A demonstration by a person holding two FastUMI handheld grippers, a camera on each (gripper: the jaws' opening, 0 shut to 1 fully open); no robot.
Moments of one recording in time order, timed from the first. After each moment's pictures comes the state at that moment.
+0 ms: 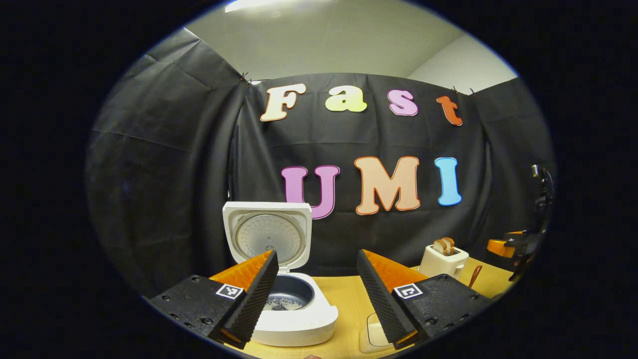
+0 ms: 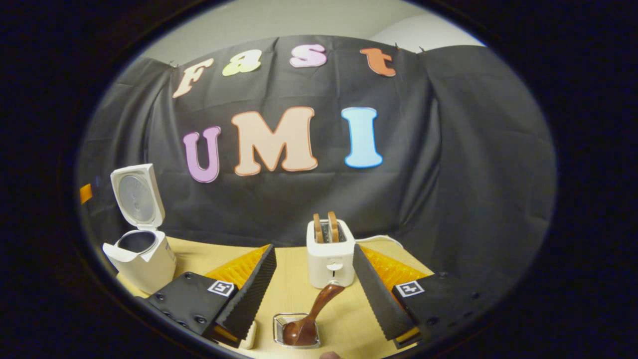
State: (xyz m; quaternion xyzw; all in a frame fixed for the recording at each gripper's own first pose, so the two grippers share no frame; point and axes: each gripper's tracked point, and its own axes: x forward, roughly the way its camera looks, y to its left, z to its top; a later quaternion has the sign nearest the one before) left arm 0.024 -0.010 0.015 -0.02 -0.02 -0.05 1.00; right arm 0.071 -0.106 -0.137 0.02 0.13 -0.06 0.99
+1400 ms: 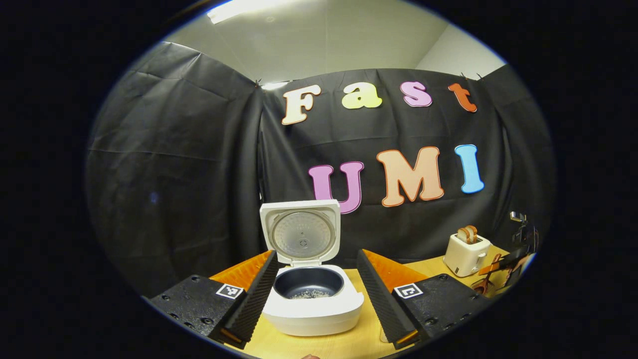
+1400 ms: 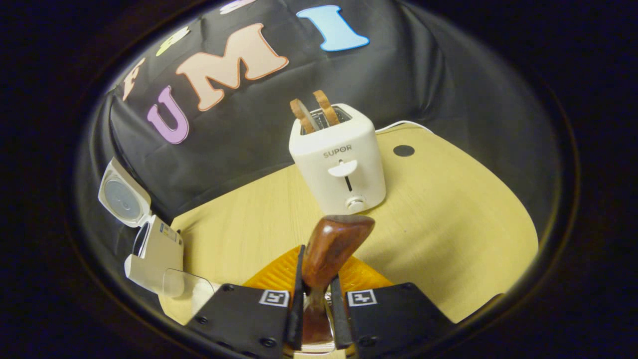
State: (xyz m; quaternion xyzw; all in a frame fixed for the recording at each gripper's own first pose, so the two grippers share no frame) left arm -0.015 0.020 0.019 0.02 0.00 0.03 1.00; right arm 0.101 -0.095 -0.315 0.17 0.37 -0.02 0.91
